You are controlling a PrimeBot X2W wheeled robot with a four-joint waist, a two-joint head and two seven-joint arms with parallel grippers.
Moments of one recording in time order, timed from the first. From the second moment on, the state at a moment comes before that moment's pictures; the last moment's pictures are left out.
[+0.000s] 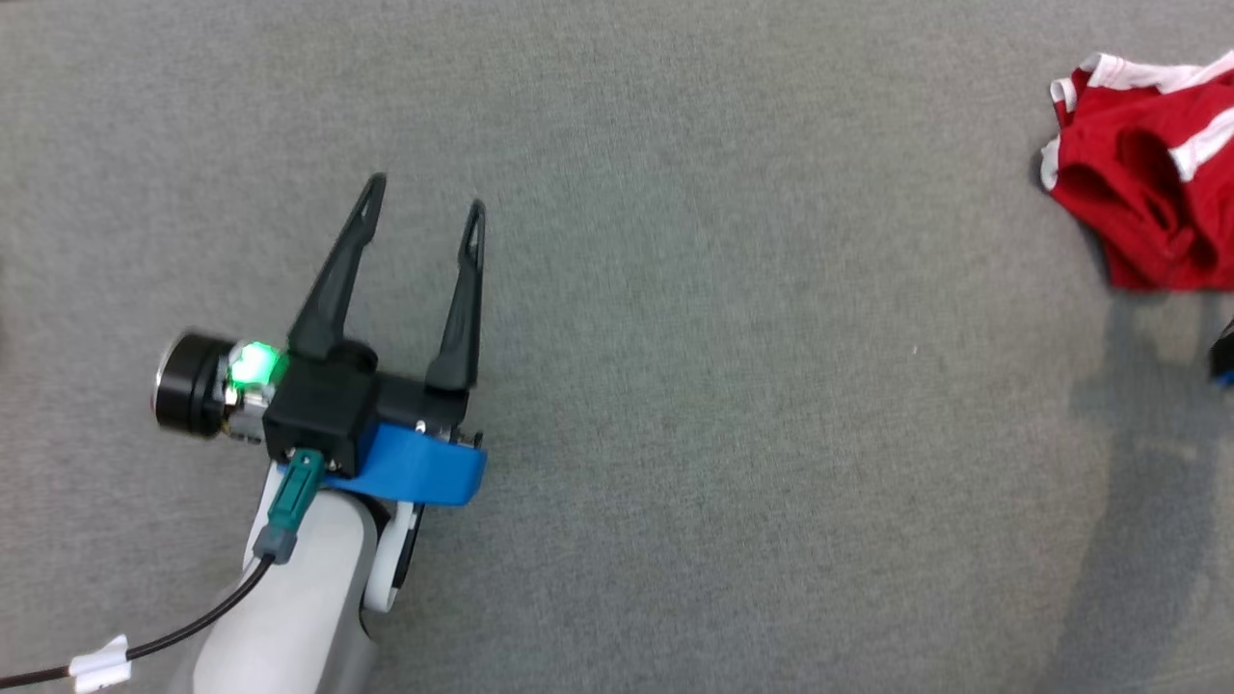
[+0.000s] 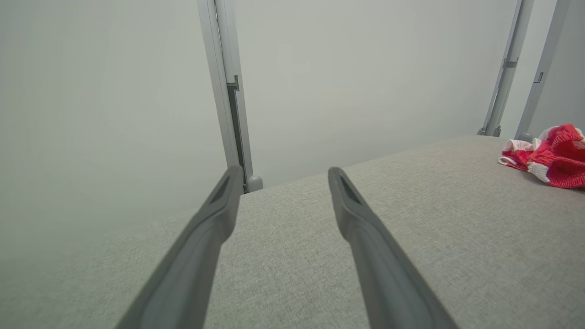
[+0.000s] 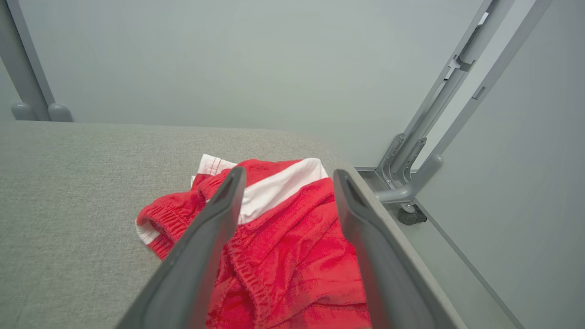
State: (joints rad) left arm -0.42 0.20 -0.37 0.11 -0.11 0.05 -0.25; right arm -0.65 -0.39 -0.20 0.67 0.14 0.13 -0.26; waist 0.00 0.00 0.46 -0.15
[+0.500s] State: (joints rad) left arm -0.22 0.21 -0.30 0.18 -0.19 0.11 -0.26; right arm -0.21 -0.11 -0.12 0.19 0.14 0.13 -0.25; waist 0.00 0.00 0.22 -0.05
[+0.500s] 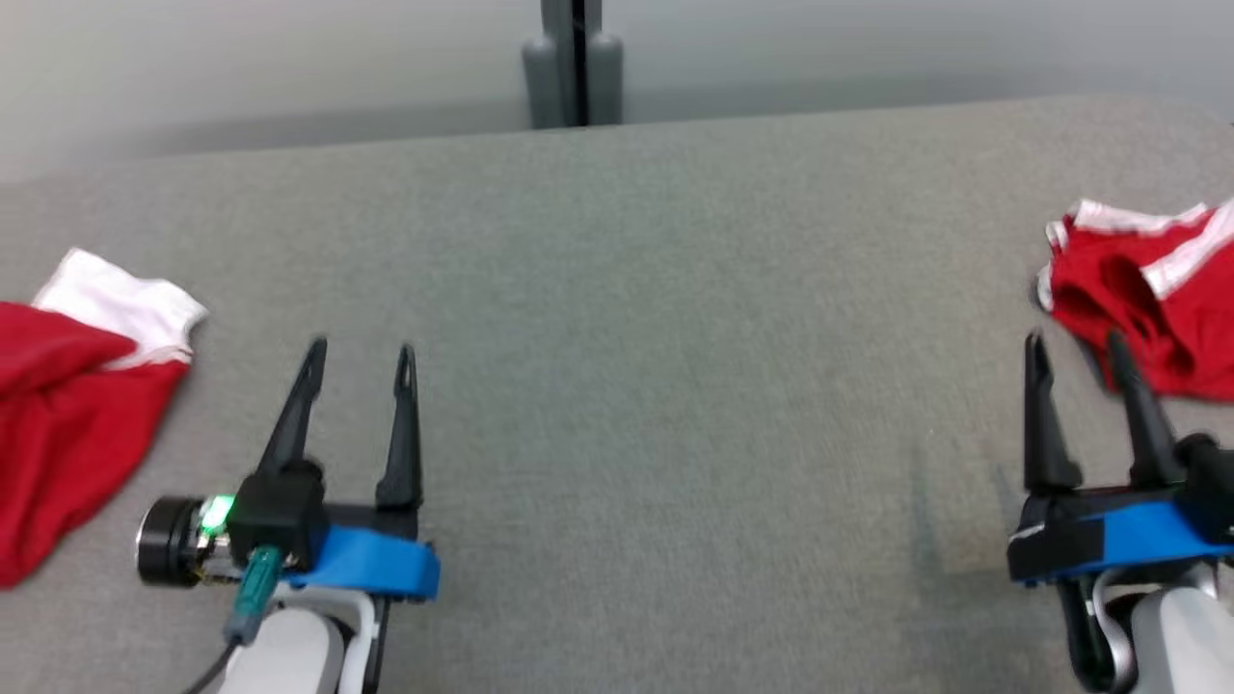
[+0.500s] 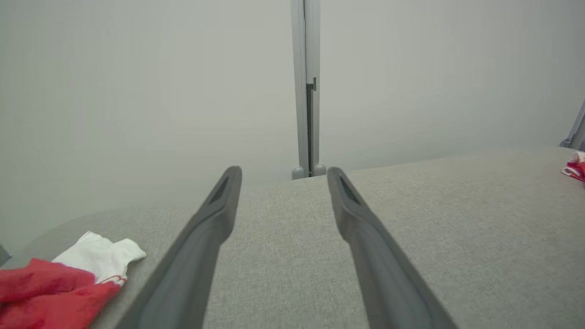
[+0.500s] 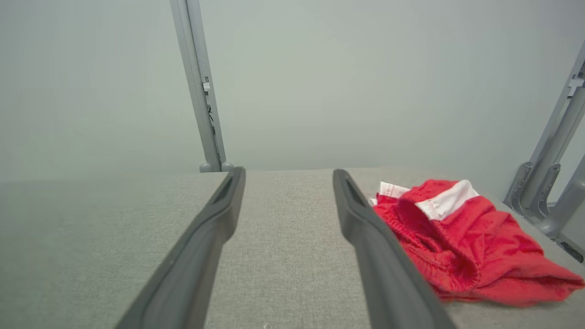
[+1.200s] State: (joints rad) left arm 0.00 0.26 -0.26 0.25 -0.28 0.10 -0.24; right arm 0.10 -0.05 -0.09 -0.03 0.18 0.13 -0.06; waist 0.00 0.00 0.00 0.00
